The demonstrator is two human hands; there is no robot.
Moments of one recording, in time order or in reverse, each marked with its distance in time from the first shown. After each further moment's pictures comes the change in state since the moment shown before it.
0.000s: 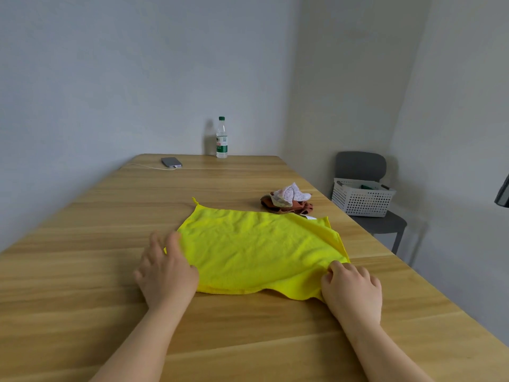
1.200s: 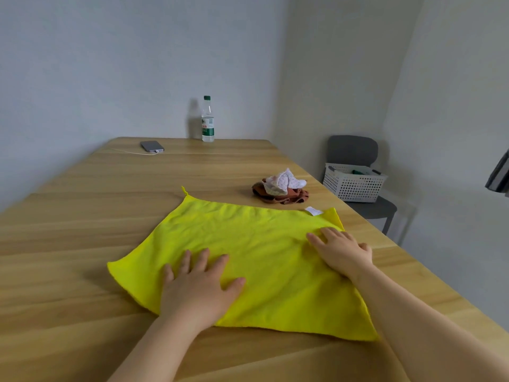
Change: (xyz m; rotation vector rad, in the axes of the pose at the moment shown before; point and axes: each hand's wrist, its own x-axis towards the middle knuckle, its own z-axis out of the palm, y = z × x) left_hand -0.013 0.030 0.018 0.355 -0.579 0.384; right_hand 0.090 0.002 0.012 0.110 -0.389 0.022
